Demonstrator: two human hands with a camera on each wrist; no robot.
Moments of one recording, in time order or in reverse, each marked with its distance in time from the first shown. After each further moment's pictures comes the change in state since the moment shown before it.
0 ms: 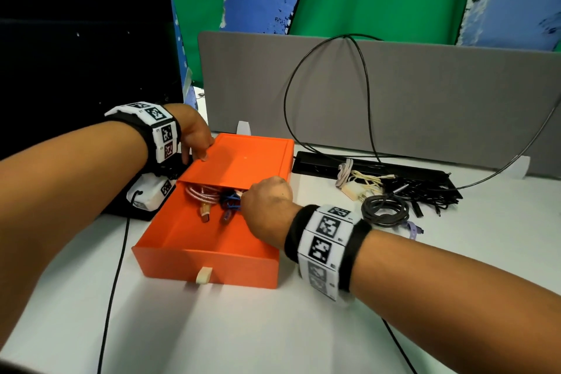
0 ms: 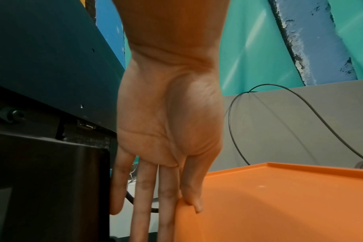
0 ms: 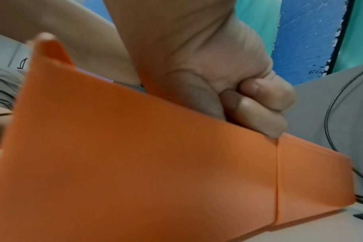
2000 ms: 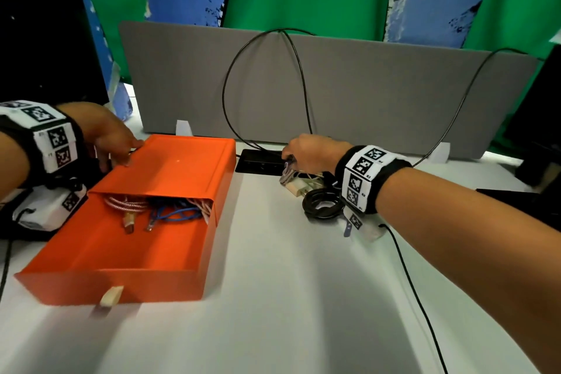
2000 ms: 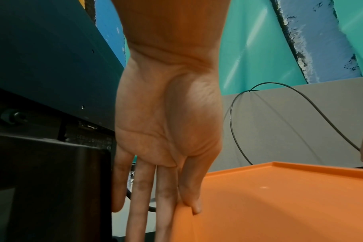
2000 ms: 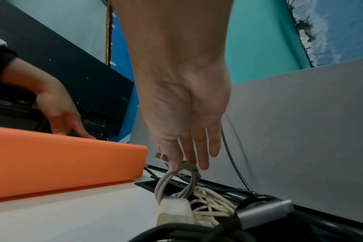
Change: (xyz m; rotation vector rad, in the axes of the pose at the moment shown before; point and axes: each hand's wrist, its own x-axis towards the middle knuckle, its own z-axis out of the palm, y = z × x) left_hand 0.024 -0.007 0.001 -0.047 -0.006 -0.055; right_hand 0.022 0.222 0.092 0.301 0.117 0.089
